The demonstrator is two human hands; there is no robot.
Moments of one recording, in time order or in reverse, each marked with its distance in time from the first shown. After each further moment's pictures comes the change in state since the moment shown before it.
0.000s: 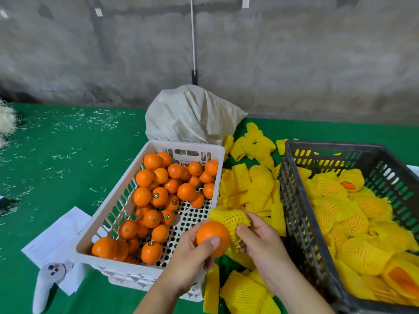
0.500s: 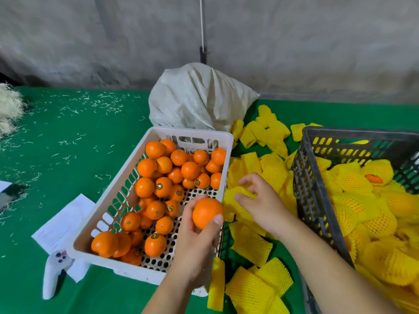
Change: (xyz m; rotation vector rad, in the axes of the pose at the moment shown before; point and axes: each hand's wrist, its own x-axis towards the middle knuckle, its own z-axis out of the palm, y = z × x) left_hand 0.026 0.003 0.015 -0.158 0.287 0.118; right_hand 0.099 -0.019 -0.010 -0.465 -0.014 -0.139
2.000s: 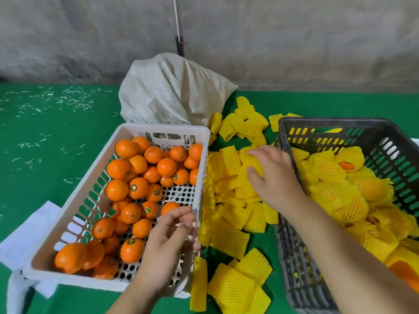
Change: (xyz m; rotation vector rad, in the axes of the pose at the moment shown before) left_hand 0.013 -0.006 -0.015 0.094 -0.079 -0.034; right_hand 0.029 0.022 -0.077 -0.711 0.252 -0.246
